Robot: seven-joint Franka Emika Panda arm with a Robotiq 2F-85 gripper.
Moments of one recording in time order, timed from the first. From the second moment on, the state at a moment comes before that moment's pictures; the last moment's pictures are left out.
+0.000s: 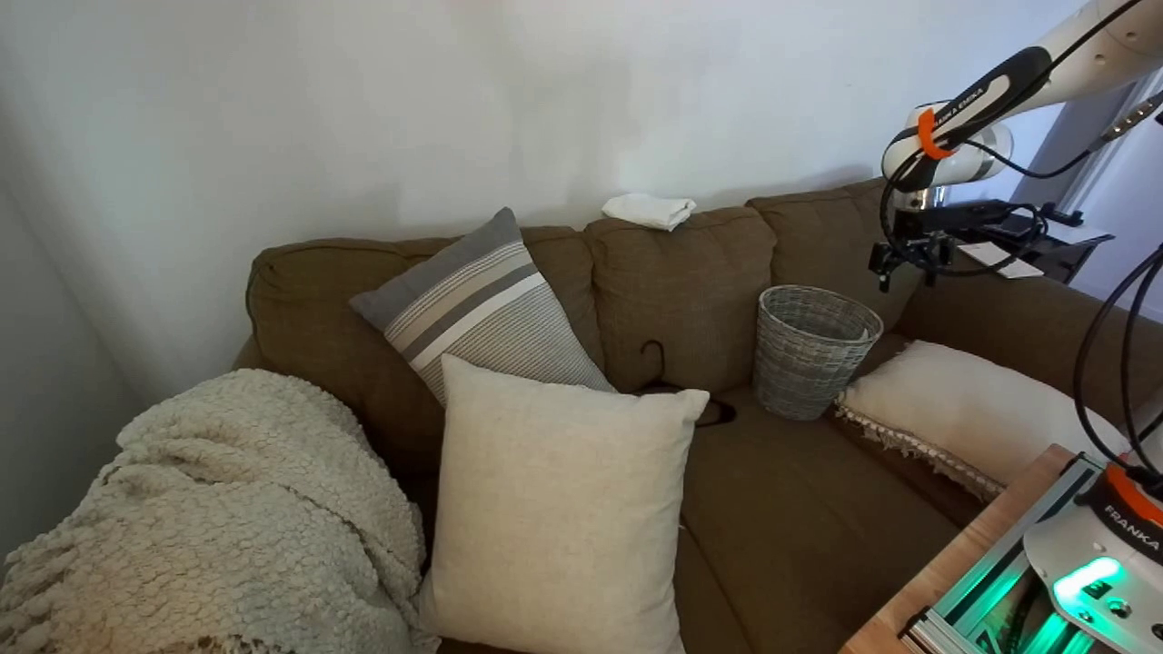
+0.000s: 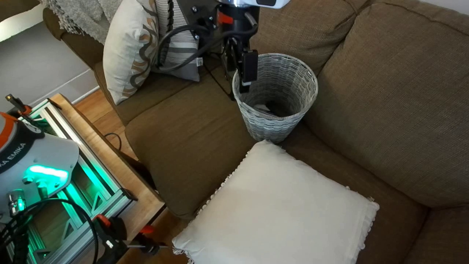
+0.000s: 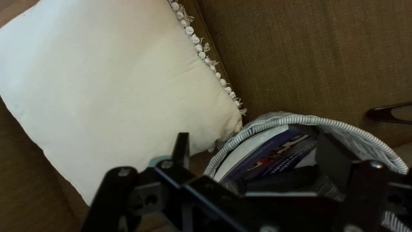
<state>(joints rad) -0.26 0.31 -0.27 -2.09 -0.12 2.21 0.06</state>
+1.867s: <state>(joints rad) -0.53 0.81 -0.19 -1.65 0.26 2.24 -0.07</state>
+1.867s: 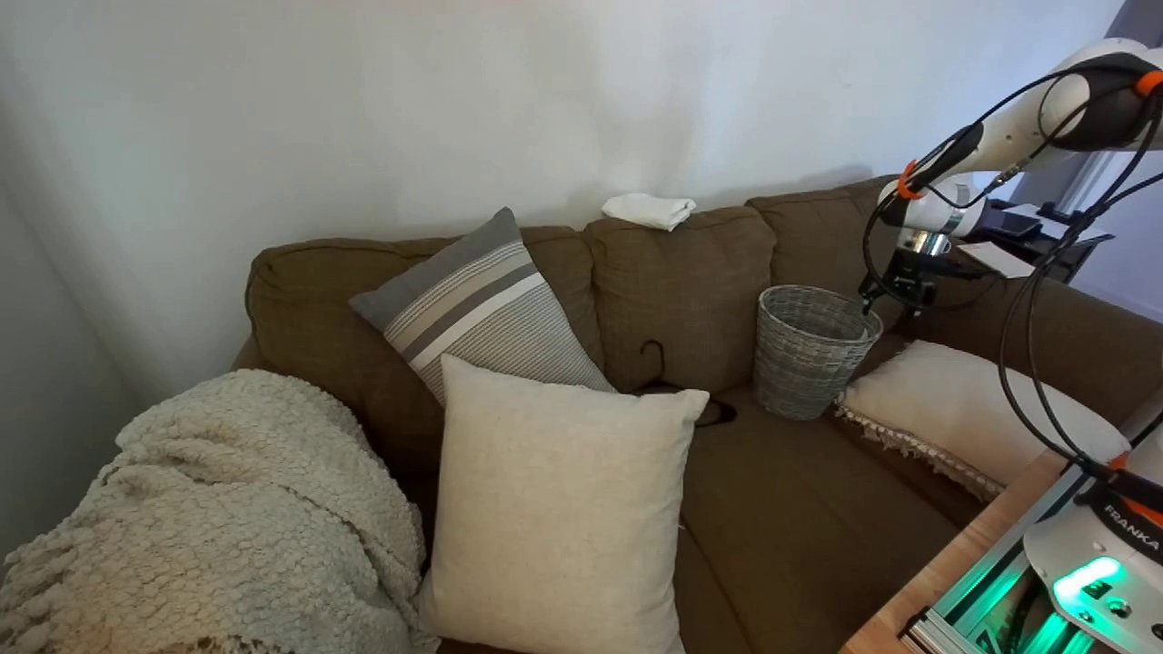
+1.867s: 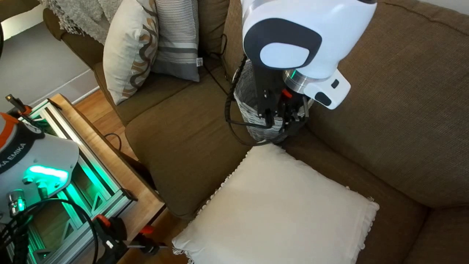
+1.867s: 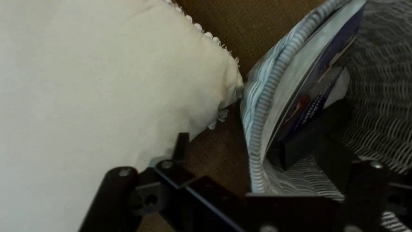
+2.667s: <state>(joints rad) -0.52 0.85 -0.18 -1.58 0.25 2.32 -0.16</state>
